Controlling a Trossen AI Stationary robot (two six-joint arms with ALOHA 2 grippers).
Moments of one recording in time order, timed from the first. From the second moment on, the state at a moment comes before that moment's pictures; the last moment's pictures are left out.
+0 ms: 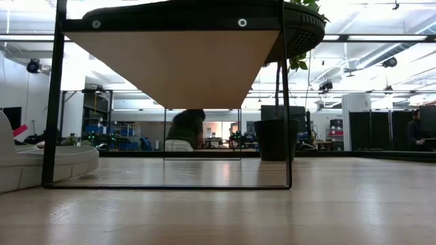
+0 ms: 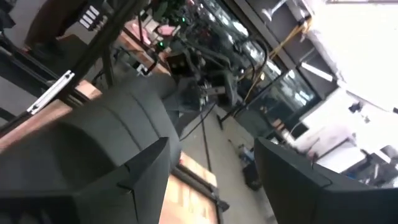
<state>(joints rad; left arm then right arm) -0.48 1.11 1.04 -0.05 -0.04 0.95 0.86 1.36 1.38 -0.09 0.94 -0.68</state>
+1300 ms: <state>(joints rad) -0.48 1.01 1.04 -0.06 -0.20 0.90 0.95 1.43 1.38 -0.28 1.05 -0.60</state>
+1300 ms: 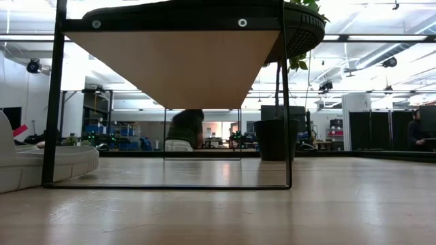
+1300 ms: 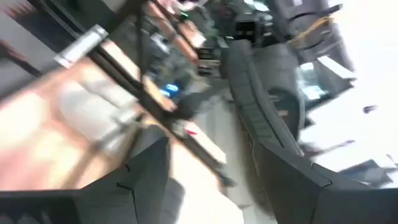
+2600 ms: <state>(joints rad) -0.48 1.04 1.03 -0.02 -0.15 0.87 0.90 1.44 1.39 -0.17 1.07 -0.73</state>
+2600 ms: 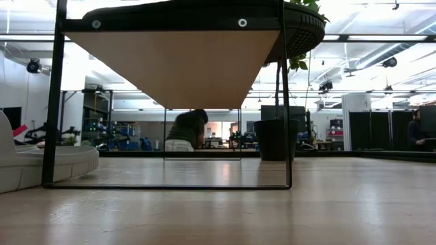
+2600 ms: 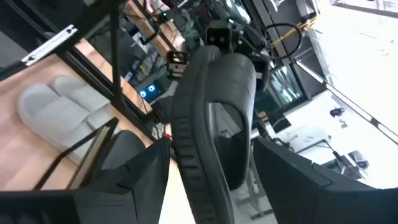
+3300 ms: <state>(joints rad) -0.48 1.05 1.03 0.02 -0.14 0.88 0.79 1.44 1.39 -0.20 0.90 -0.57</state>
